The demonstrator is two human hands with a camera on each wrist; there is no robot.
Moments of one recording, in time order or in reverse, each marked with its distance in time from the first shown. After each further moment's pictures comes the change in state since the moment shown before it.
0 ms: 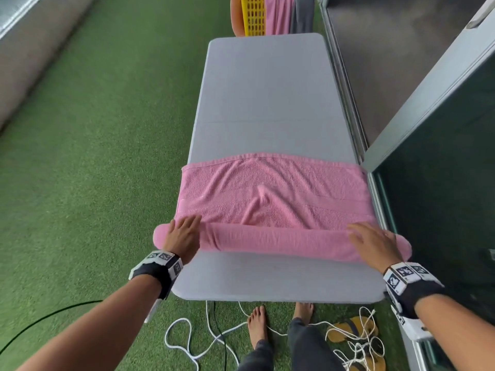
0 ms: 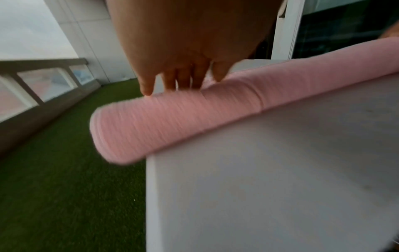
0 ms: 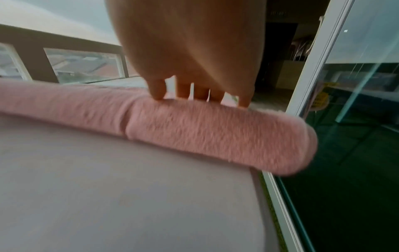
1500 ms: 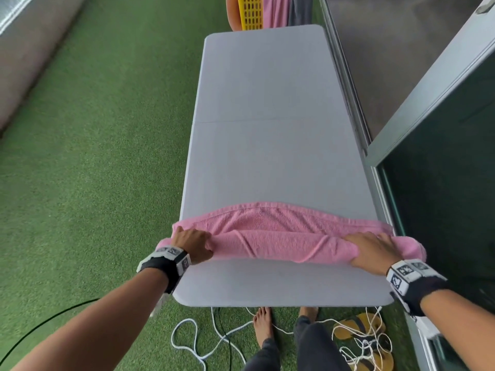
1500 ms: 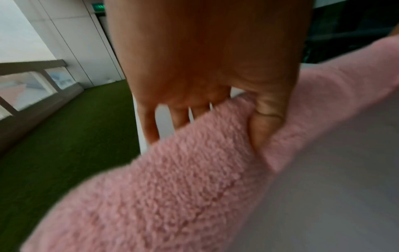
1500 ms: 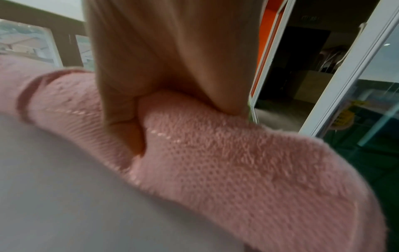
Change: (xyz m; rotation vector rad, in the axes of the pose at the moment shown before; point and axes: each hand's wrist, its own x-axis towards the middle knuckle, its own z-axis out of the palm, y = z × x) left_hand 0.021 0.014 -0.015 0.303 -0.188 0.082; right_hand 0.017 -0.005 0.020 -0.366 -0.283 0.062
